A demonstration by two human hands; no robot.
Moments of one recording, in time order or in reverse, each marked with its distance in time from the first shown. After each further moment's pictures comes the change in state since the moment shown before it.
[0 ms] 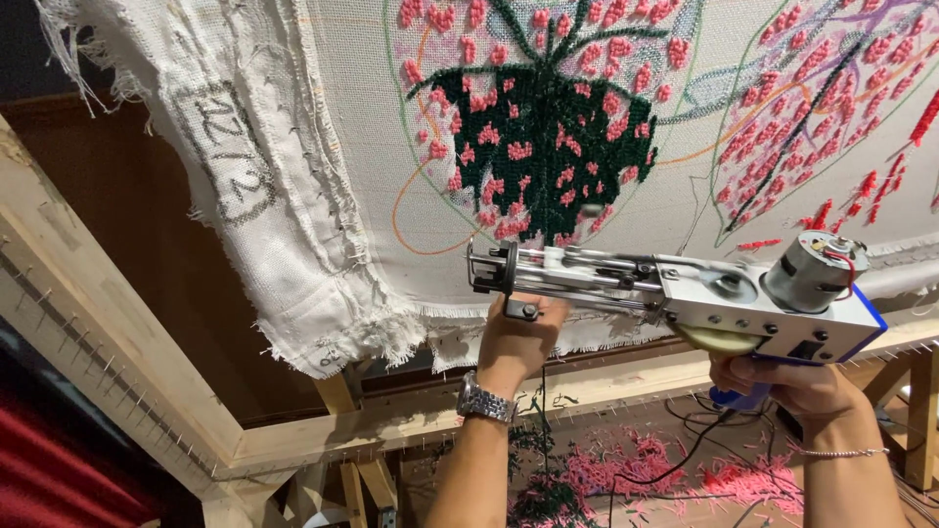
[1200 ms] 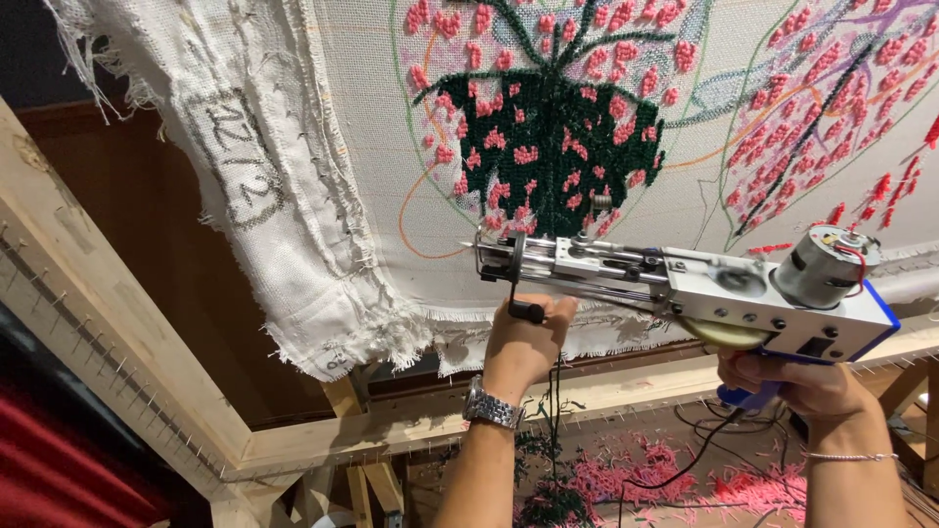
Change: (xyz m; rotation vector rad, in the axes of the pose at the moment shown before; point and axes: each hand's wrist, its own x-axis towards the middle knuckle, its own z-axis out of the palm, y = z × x) left_hand -0.011 0.022 -0.013 -0.004 0.117 0.150; right_hand 0.010 -0.005 0.008 0.053 0.011 -0.044
